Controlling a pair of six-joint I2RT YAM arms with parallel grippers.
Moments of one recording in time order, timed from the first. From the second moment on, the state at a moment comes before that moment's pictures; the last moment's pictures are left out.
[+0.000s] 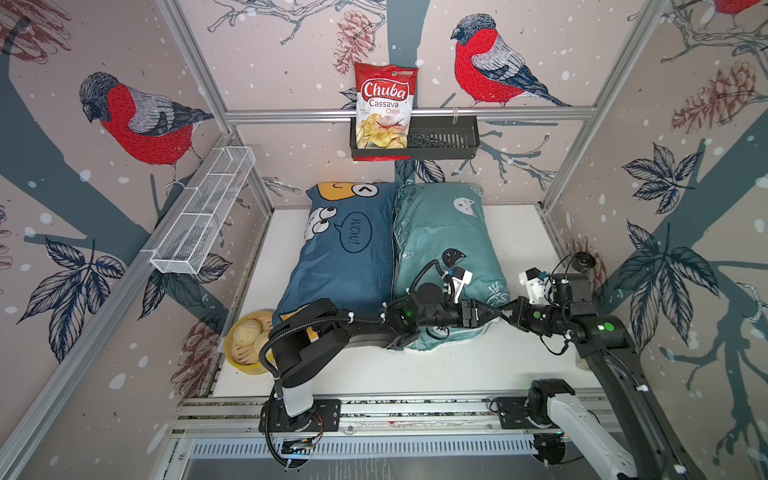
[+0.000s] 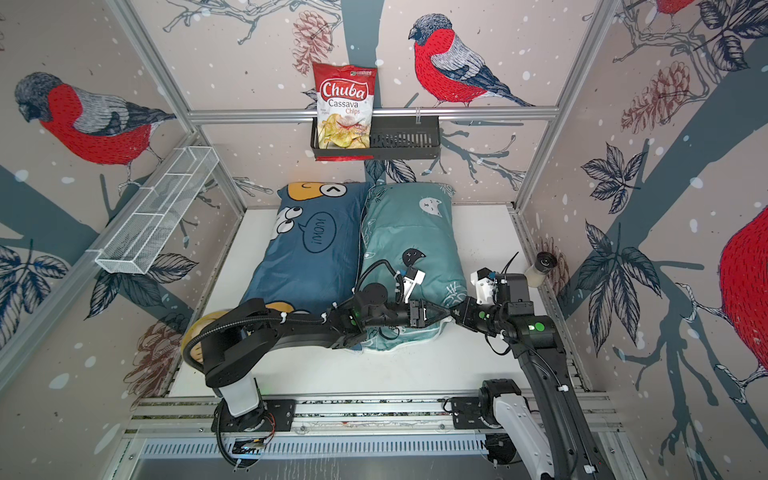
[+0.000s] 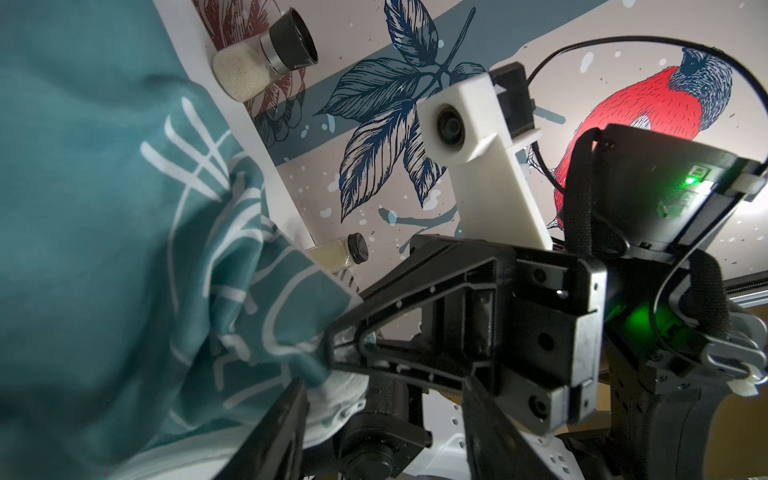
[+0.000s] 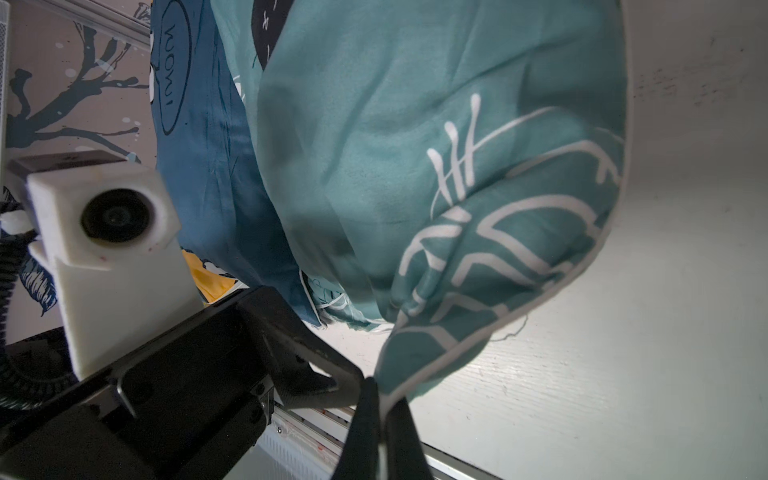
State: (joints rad) left arm -1.08 1.80 0.94 0.80 0.47 -1.15; right arm 0.13 0.75 0.79 -0.95 -0.57 0.42
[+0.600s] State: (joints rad) left arm -1.09 1.80 0.92 0.82 0.46 -1.18; right arm 0.17 0.74 0.76 -0.87 -0.58 0.50
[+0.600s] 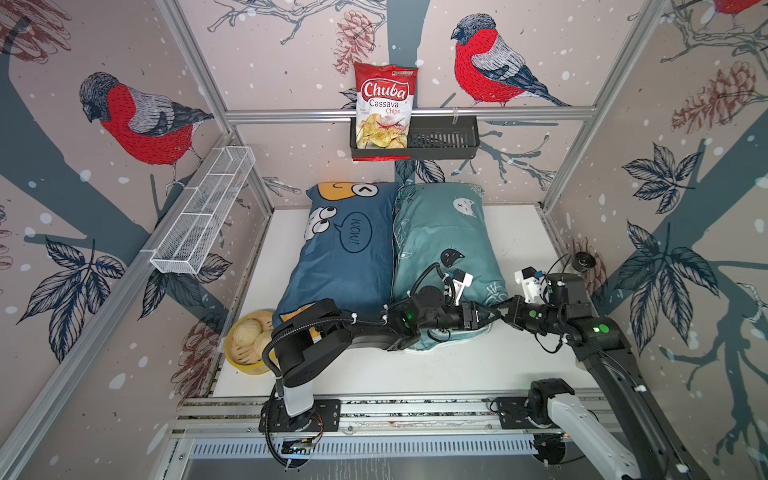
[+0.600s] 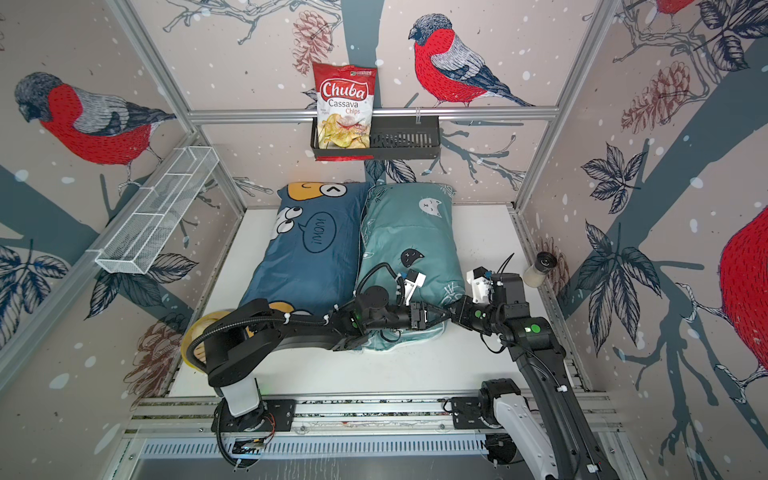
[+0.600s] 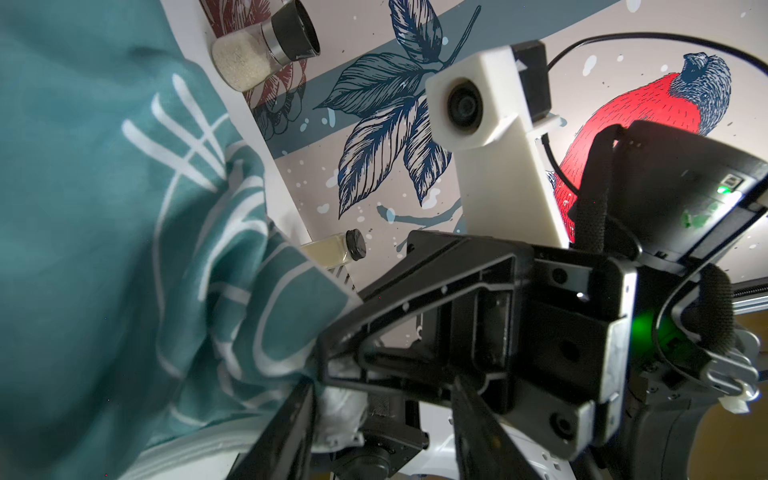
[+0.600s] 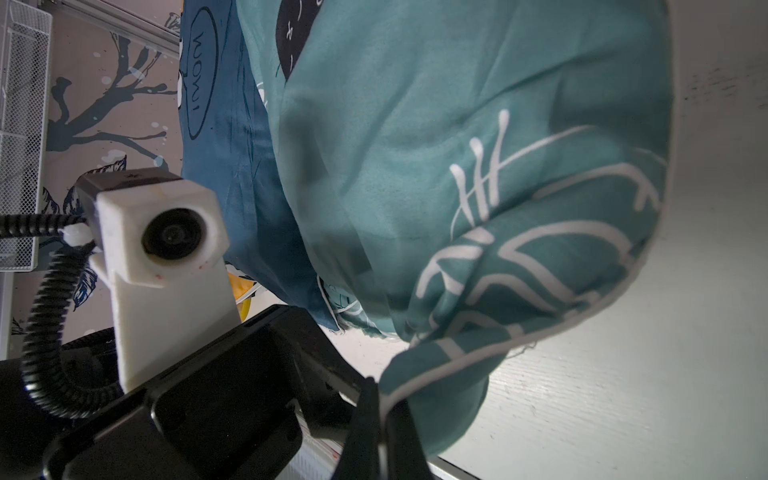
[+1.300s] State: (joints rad) left arm -1.08 1.77 0.89 0.85 0.44 -1.17; right arm 0.16 0.73 0.77 -0.90 -0.54 0.47
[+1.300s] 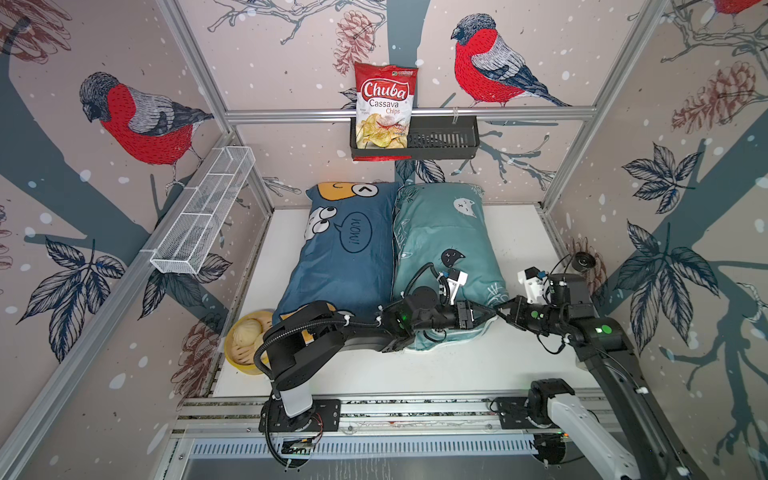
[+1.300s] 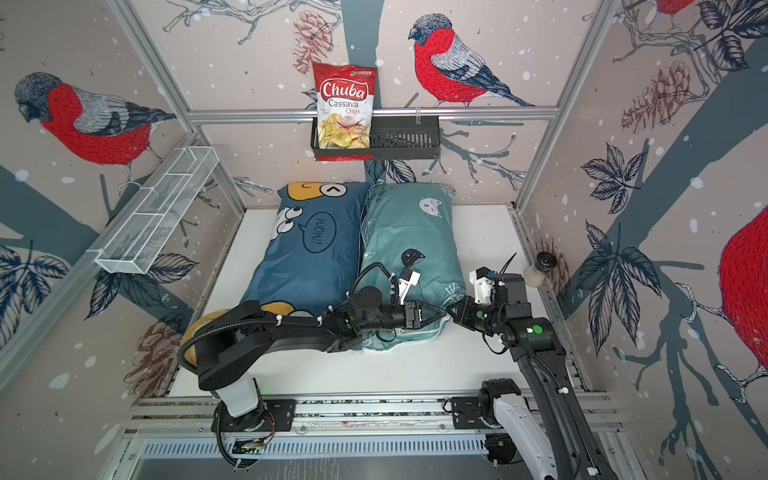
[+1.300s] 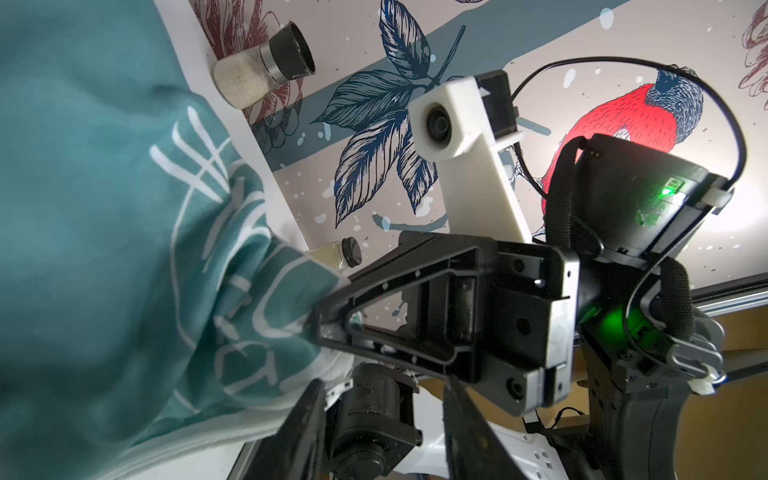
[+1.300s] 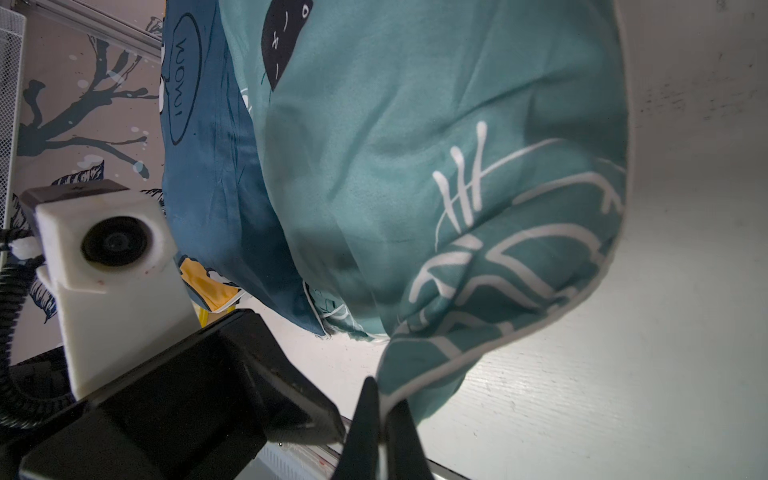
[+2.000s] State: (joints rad) left arm -1.09 1.83 0.91 0.87 0.44 -1.20; right arm 0.17 0.73 0.76 -0.87 -0.55 0.48
